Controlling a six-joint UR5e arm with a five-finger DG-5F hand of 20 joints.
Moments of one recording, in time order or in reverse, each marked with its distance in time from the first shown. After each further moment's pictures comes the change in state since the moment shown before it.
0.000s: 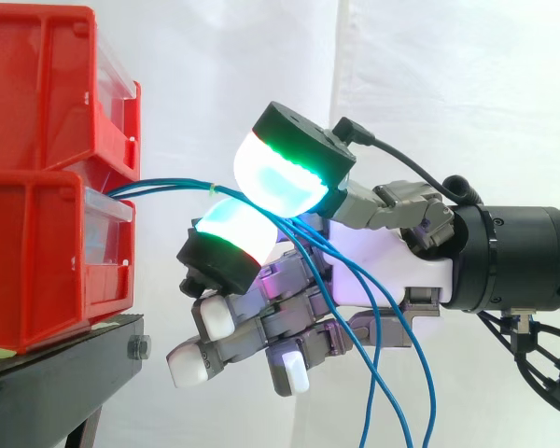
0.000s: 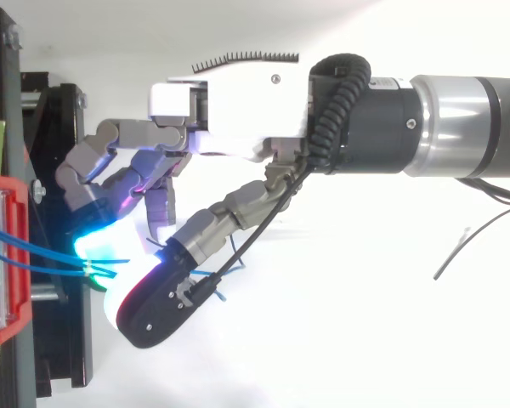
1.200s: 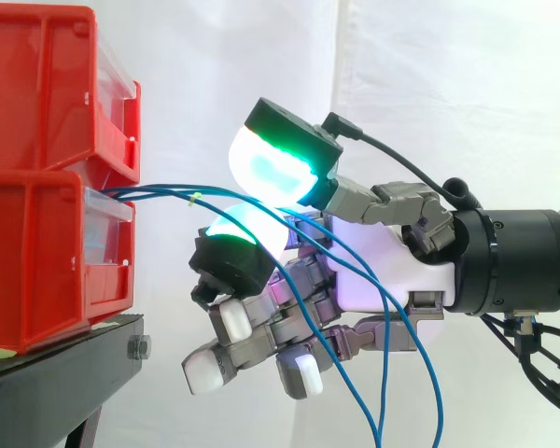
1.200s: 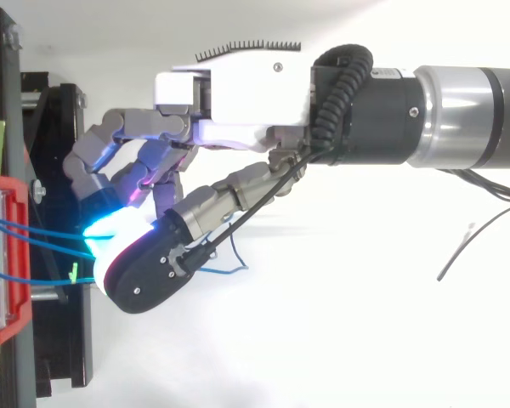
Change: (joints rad) arm -0.009 0.000 0.006 -0.032 -0.008 0.029
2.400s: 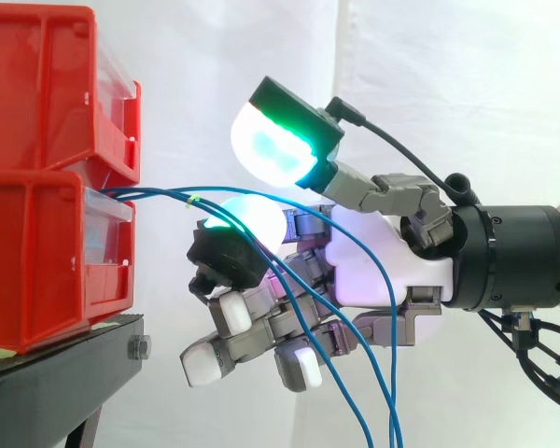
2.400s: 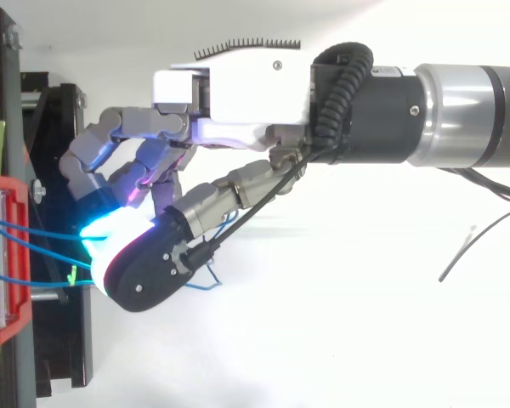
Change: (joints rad) arm -0.002 0.000 0.004 0.001 -0.003 -0.002
